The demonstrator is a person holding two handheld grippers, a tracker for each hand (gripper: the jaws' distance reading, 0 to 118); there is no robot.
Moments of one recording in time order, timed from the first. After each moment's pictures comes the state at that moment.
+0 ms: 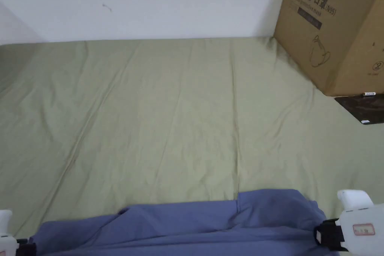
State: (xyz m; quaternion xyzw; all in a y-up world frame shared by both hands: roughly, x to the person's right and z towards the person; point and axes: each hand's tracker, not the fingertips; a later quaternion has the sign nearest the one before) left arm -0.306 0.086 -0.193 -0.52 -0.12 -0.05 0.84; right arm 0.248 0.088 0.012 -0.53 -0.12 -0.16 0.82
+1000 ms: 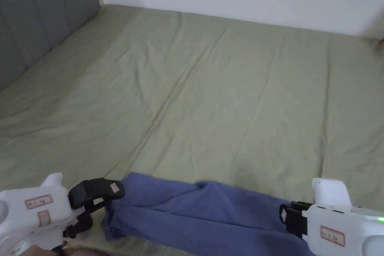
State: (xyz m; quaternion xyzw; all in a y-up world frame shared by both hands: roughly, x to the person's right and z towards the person) left arm -0.401 0.026 -0.188 -0.51 -0.15 0.41 0.74; right arm 0.068 0.110 -0.093 -0.46 0.03 -0.10 0.88
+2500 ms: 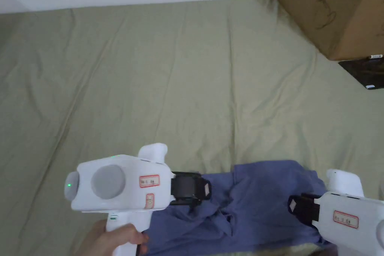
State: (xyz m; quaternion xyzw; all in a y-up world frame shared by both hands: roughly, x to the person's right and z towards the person) left arm -0.086 0.106 -0.187 -0.54 -0.40 0.08 0.73; right arm 0.215 0.087 0.019 -0.43 -0.13 -0.26 0.85
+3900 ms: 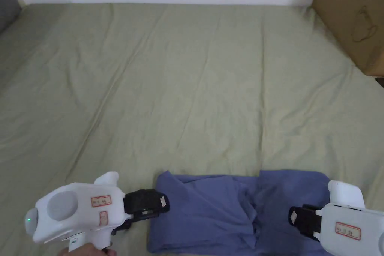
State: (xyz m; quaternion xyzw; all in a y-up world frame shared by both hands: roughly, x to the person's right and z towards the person) left arm -0.213 0.013 -0.206 -0.59 -0.28 0.22 0.73; right arm 0.179 0.085 -0.008 -0.46 -0.09 -0.24 0.85
